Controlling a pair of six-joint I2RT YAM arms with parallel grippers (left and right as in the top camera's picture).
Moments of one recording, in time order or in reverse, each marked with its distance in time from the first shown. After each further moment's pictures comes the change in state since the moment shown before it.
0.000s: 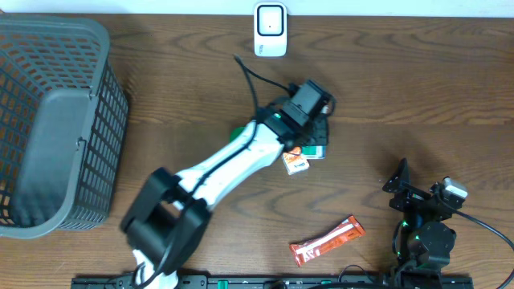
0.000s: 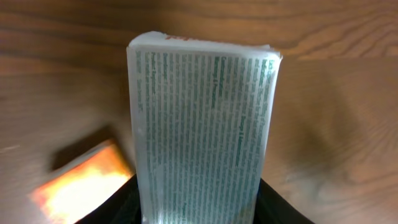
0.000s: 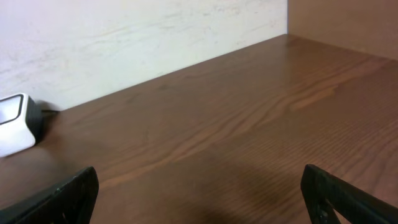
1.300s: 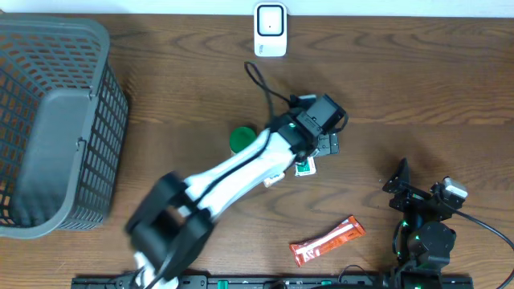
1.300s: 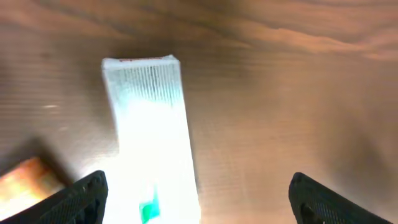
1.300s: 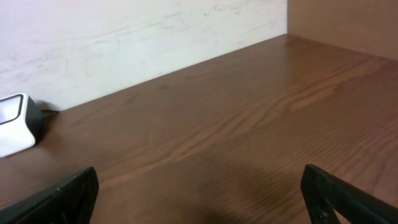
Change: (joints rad) left arm -0.063 -0.033 0.019 -0.163 -0.177 -0.069; right arm 0.000 0.000 0.000 0.000 0.000 0.000
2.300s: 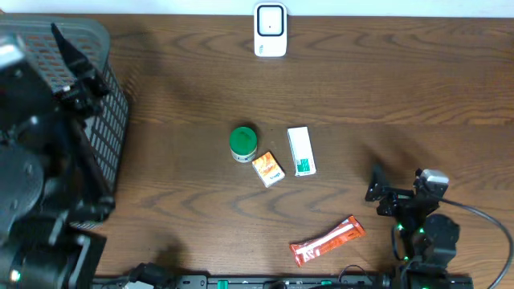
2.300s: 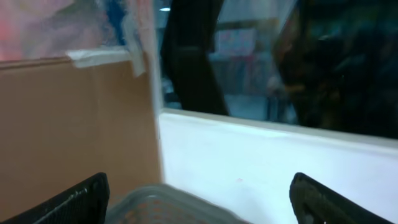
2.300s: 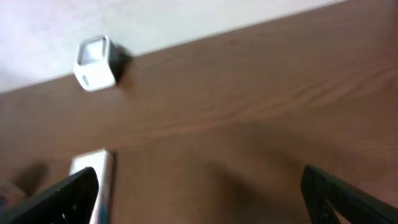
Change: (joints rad) left arm 0.539 -0.962 0.013 0.273 -0.715 0.998; right arm 0.000 0.100 0.154 -0.196 -0.336 -0.022
